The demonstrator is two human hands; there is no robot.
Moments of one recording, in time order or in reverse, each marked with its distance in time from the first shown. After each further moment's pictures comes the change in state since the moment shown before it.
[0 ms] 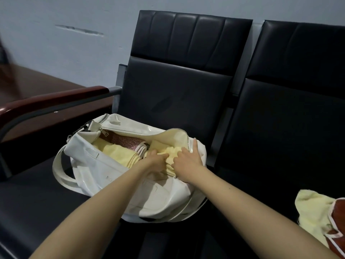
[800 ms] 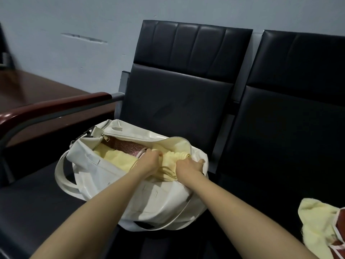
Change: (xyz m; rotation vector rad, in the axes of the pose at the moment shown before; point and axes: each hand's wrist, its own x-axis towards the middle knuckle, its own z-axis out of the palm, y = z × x) left_hand 0.004 -0.016 -0.004 -0.230 0.346 -0.007; right_hand 0.019 -0.002 0.006 0.369 -0.109 0.283
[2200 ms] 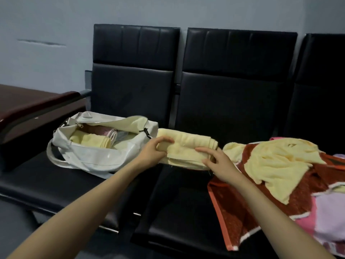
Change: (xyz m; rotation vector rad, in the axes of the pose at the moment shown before) left_hand -0.232 0.155 -0.030 -0.684 -0.122 0.343; right_hand -0.282 0.202 0.043 1.024 0.346 -0.086
